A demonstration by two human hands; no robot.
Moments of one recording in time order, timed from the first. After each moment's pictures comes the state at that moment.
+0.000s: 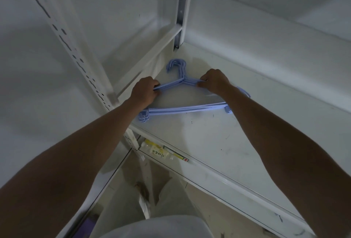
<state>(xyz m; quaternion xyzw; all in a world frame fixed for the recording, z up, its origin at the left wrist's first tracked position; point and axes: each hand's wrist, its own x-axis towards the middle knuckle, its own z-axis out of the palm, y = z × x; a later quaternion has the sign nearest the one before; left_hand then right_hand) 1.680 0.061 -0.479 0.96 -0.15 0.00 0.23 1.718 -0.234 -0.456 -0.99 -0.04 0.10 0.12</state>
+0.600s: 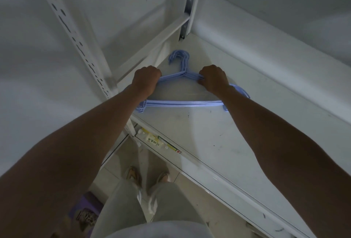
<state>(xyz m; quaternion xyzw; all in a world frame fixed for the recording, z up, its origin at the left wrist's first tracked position) 1.676 0.043 -0.461 0.99 -0.12 -0.05 -0.02 1.700 -0.218 -0.450 -0.99 -0.09 0.05 0.01</state>
